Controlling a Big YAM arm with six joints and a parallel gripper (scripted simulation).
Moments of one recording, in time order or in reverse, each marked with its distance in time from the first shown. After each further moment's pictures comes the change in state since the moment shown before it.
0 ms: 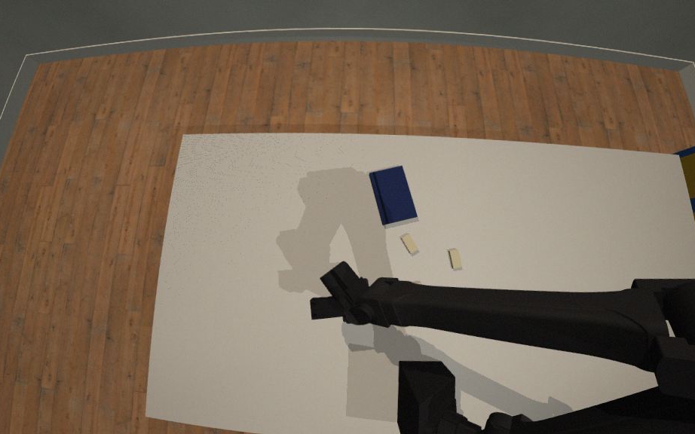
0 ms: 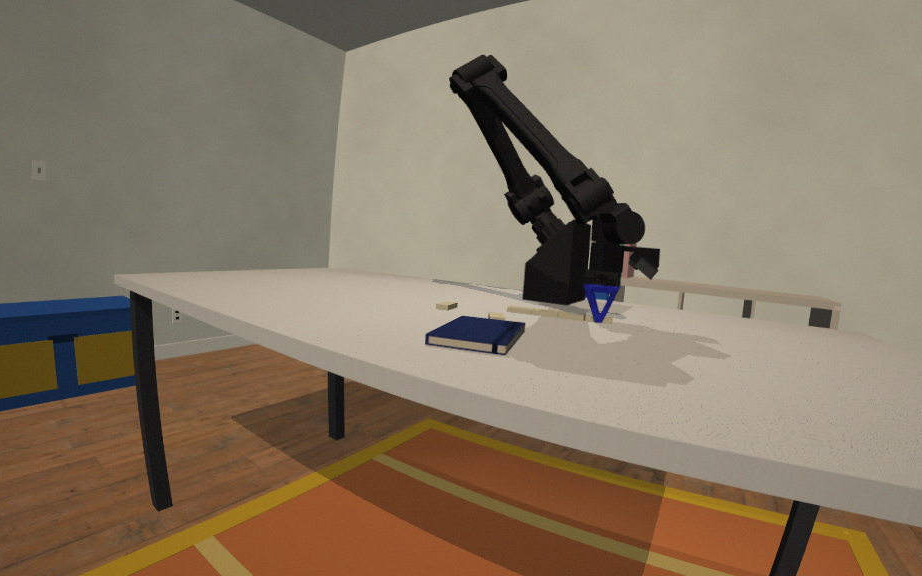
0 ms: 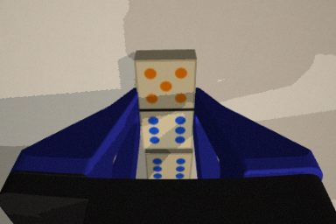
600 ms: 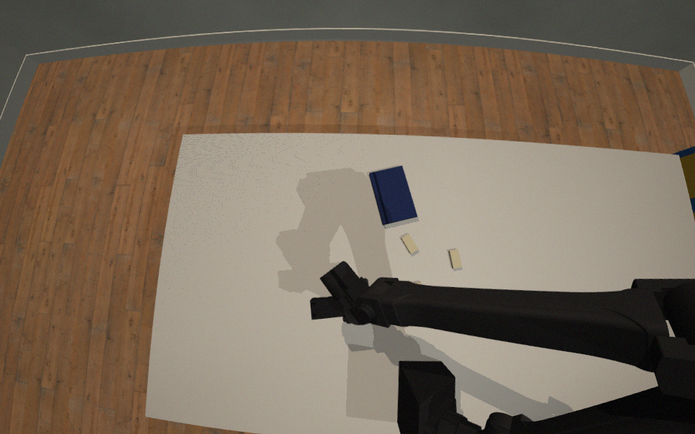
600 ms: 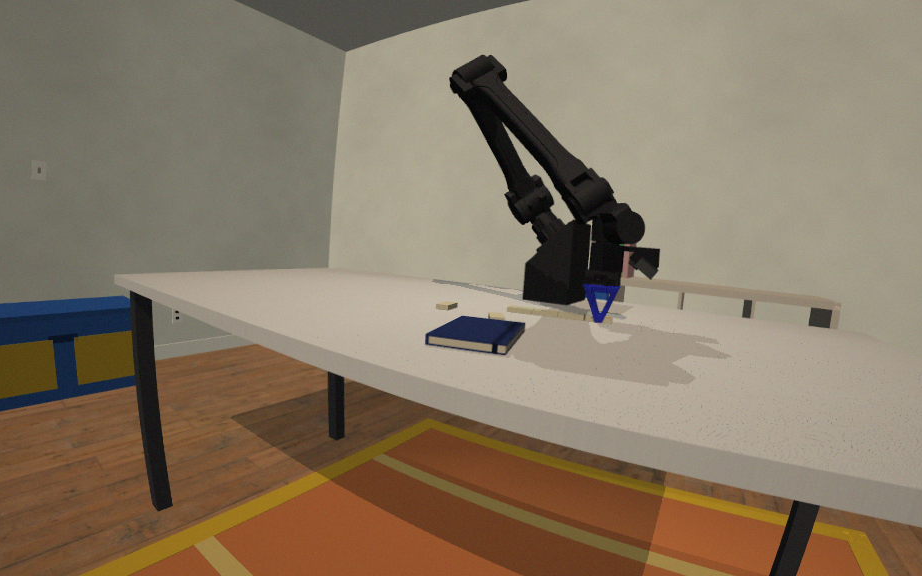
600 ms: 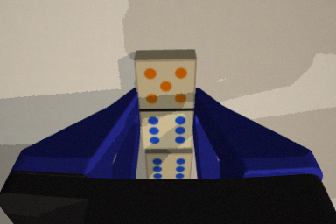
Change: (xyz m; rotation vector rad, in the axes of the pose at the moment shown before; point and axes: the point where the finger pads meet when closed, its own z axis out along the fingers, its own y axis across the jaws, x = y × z) arm 0.000 0.000 0.000 0.000 0.000 0.000
